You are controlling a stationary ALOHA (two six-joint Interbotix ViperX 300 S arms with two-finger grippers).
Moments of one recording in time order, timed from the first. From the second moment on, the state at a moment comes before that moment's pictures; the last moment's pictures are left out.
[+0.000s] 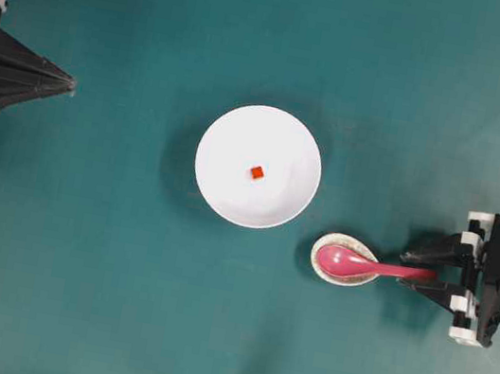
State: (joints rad) left arm 0.03 -1.02 1.15 0.01 -0.18 -0.01; right arm 0.74 -0.01 1.35 0.88 -0.93 0.00
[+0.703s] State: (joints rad) left arm 0.03 -1.01 1.15 0.01 -0.17 -0.01; right arm 0.75 -0.01 1.35 0.86 -0.93 0.00
